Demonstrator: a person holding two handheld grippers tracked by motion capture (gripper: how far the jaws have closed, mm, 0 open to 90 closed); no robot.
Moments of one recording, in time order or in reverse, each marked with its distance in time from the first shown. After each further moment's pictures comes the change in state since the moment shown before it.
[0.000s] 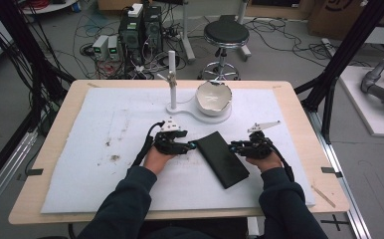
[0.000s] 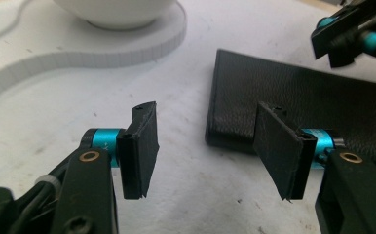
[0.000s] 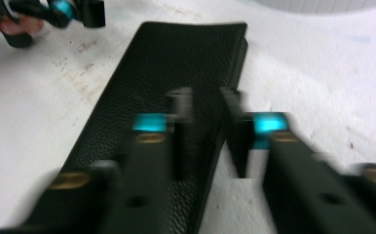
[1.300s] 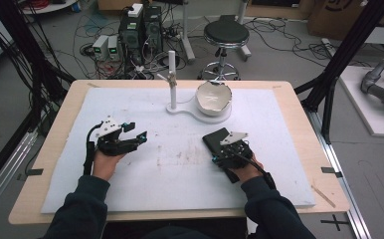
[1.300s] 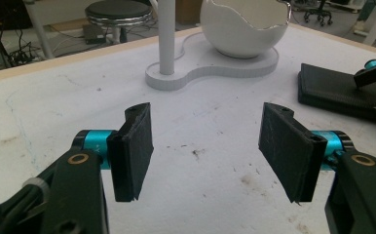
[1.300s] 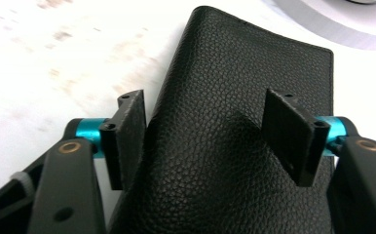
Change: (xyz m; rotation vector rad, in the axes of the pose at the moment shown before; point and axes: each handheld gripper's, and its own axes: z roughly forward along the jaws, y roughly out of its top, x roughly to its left) left arm 0.057 -0.036 -0.125 -0.166 0.214 -0.041; right arm 0.060 0.006 0.037 0.100 -0.326 -0.230
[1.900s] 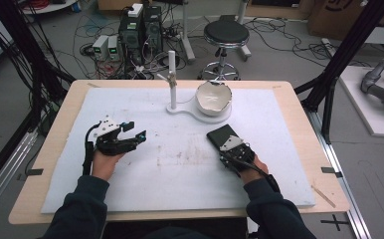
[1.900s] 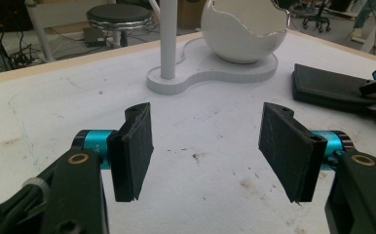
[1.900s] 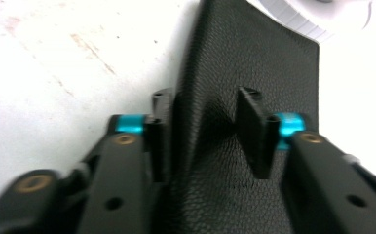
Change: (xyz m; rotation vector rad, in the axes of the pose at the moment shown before) left arm 0.001 0.001 -0.002 -0.018 -0.004 -0.014; right arm 0.008 -0.005 -0.007 0.053 -0.132 -0.154
